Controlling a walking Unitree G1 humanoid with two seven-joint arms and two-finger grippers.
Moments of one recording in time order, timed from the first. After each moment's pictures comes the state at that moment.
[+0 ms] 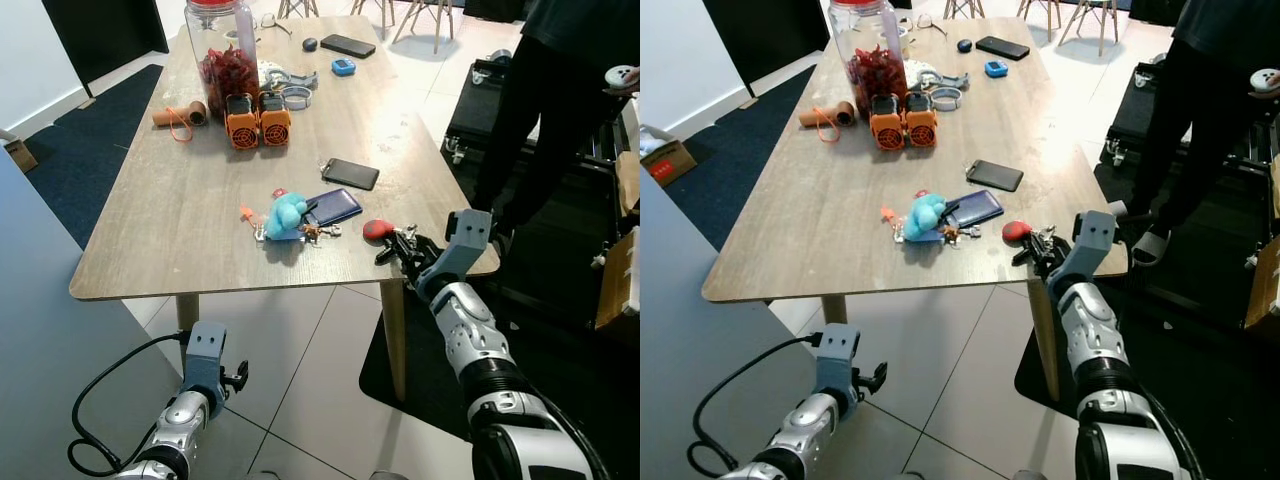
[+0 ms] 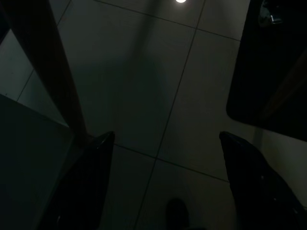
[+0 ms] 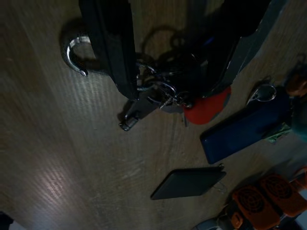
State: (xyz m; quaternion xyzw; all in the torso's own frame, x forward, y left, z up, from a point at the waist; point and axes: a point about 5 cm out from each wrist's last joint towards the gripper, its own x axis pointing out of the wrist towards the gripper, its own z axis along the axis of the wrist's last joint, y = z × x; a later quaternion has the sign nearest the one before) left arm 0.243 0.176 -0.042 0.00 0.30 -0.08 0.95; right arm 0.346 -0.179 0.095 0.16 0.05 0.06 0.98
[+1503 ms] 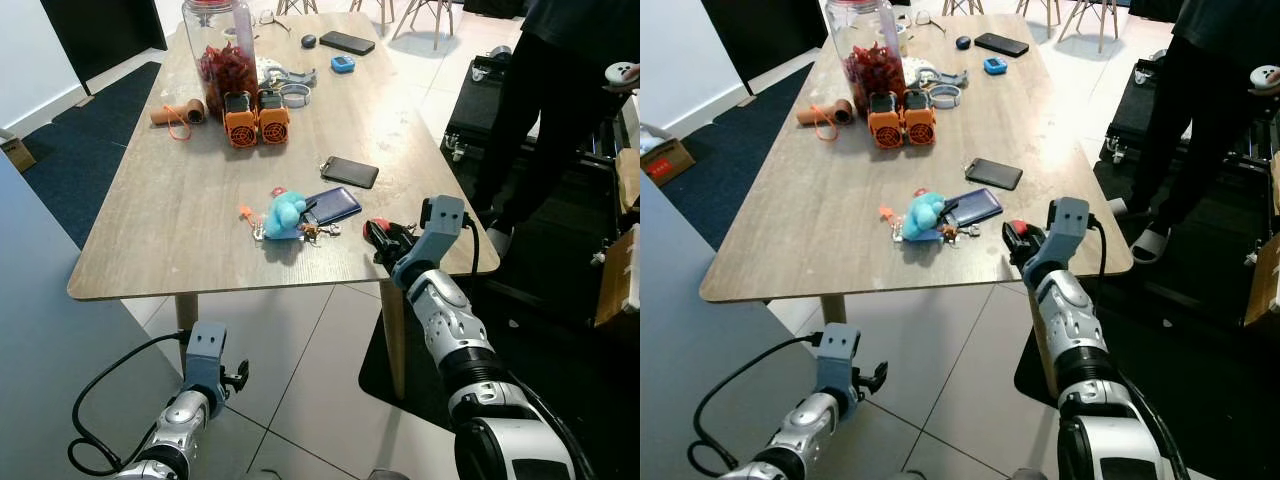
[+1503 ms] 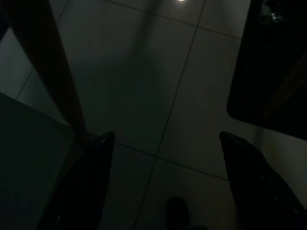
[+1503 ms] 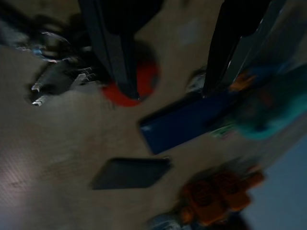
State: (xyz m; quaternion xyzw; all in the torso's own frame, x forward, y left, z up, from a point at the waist) left arm 0.243 0.176 -0.042 0.00 0.30 -0.08 0.95; right arm 0.350 -0.138 0.113 0.17 0.02 0.15 0.97
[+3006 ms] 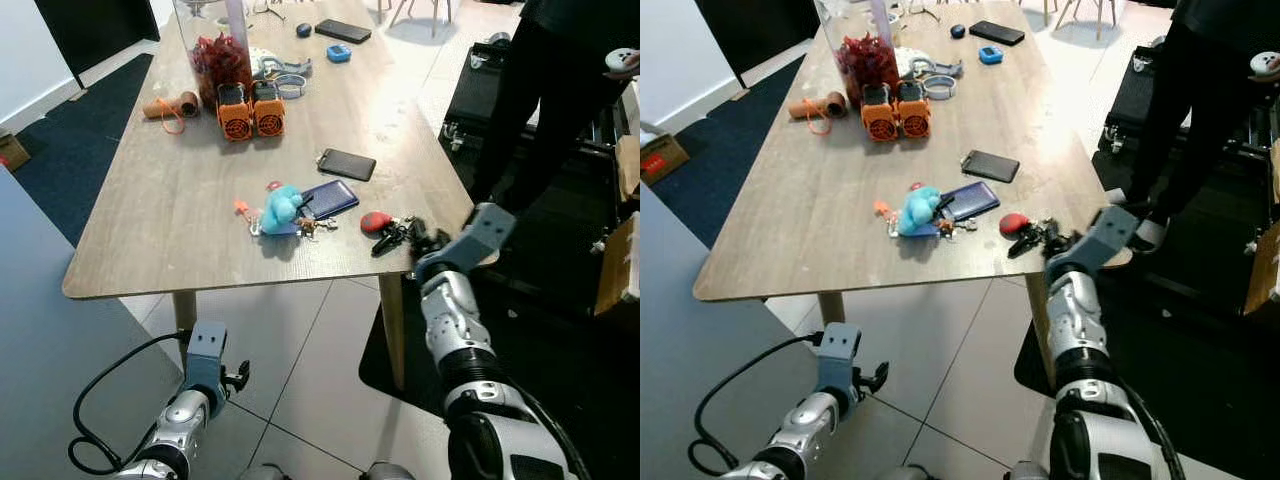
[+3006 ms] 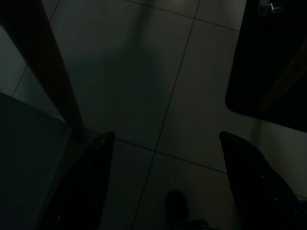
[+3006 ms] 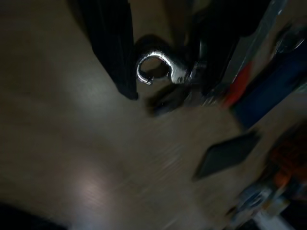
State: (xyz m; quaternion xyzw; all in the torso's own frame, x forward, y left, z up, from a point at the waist) left arm 0.243 0.175 -0.042 0.00 0.30 -0.08 0.95; right arm 0.358 -0.154 0.106 0.24 0.03 -0.03 0.97
